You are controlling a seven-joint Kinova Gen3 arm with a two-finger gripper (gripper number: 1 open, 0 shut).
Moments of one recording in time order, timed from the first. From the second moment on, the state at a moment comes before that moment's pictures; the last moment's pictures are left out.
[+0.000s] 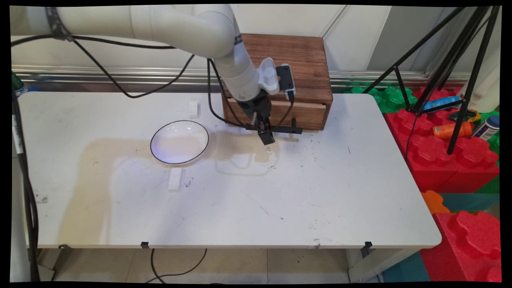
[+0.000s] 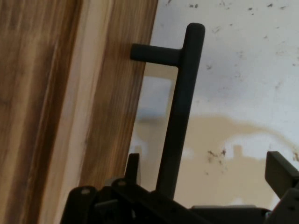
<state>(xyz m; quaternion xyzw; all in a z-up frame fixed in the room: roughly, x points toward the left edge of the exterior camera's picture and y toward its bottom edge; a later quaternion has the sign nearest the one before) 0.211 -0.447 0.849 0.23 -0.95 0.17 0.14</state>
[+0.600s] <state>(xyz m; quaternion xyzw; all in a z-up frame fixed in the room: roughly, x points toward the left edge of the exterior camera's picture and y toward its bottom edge) 0.197 -0.460 0.815 0.22 -0.95 0.15 0.13</state>
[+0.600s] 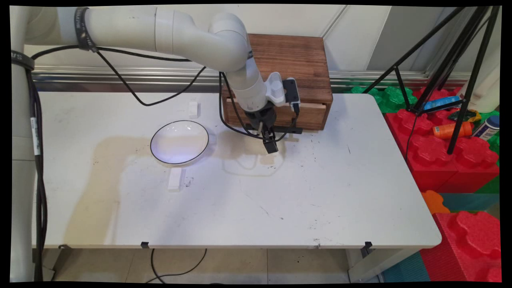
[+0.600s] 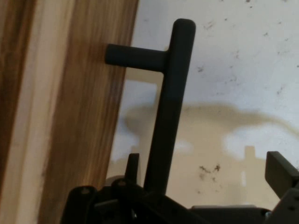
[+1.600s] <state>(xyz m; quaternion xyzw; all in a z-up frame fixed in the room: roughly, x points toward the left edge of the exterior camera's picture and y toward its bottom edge) 0.186 -0.417 0.812 0.22 -0.96 0.12 0.13</state>
